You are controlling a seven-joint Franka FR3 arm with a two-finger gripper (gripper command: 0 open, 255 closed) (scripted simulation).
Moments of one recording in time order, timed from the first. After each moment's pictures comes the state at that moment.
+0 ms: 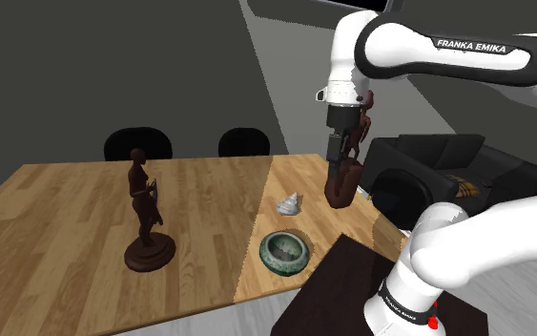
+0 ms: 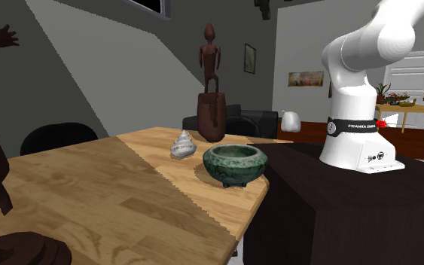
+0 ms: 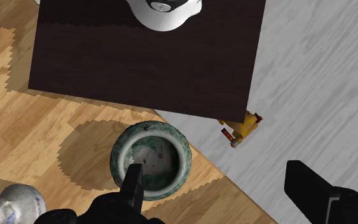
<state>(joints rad) -0.01 -0.76 0.06 -2.36 0.12 1.43 -0.15</state>
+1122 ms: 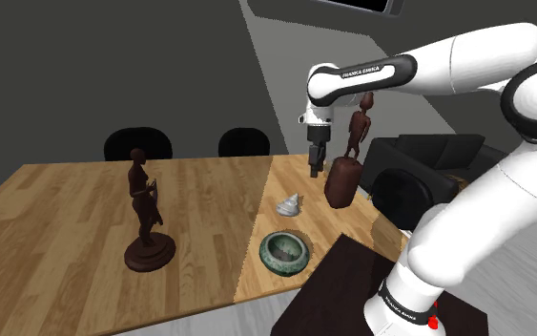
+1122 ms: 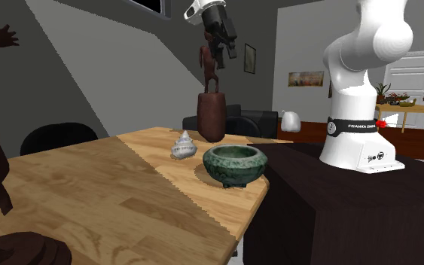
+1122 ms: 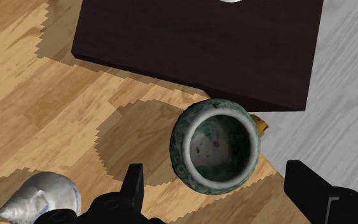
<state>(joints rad) -0.08 -0.30 -0.19 -2.27 0.03 1.67 -0.50</state>
